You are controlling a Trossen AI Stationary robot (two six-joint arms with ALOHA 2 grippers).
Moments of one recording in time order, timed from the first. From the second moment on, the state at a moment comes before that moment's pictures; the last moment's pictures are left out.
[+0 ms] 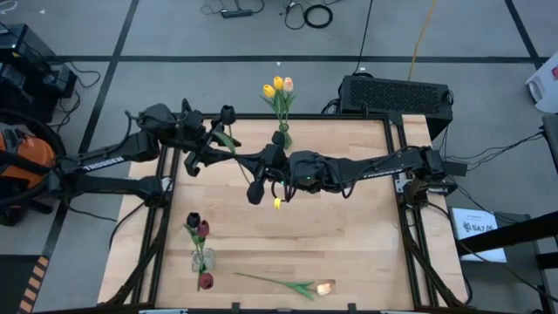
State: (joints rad) left arm 0.37 0.91 0.87 0.18 0.65 -0.34; right arm 0.13 1.83 1.69 0.14 0.47 0.12
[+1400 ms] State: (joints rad) left arm 0.33 0.82 1.00 0.02 0.78 -0.38; right arm 0.16 1.69 1.69 -0.73 0.47 1.02
